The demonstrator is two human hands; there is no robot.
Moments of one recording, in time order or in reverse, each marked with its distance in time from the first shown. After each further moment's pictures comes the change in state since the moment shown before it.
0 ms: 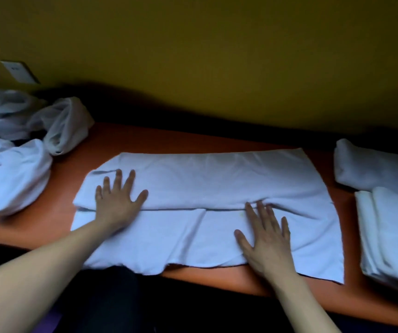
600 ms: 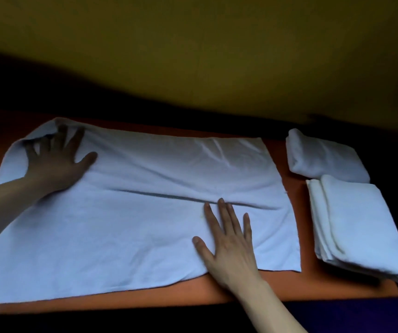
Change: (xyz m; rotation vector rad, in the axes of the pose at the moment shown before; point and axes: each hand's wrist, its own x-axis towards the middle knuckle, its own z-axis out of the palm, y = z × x) left_hand 0.140 0.024 0.001 -0.017 0.102 0.240; right_hand -0.006 -0.006 -0.008 -0.055 -0.086 0.044
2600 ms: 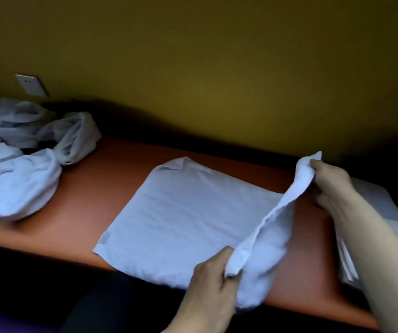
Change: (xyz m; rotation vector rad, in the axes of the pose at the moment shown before) left_hand -0.316 0.212 -0.124 -1.093 -0.101 0.187; right_hand 0.096 0.029 -0.209 1.376 0.329 0.643
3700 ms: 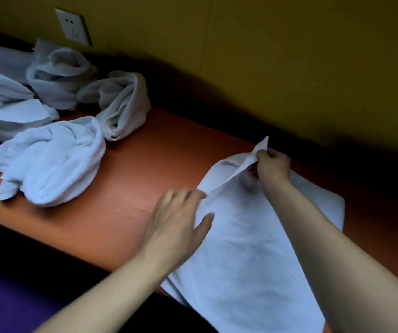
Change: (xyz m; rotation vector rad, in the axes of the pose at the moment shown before) left_hand 0.097 -0.153 -0.193 0.713 0.217 -0.015; right_hand -0.034 0.110 0.310 -0.338 -0.225 -0.086
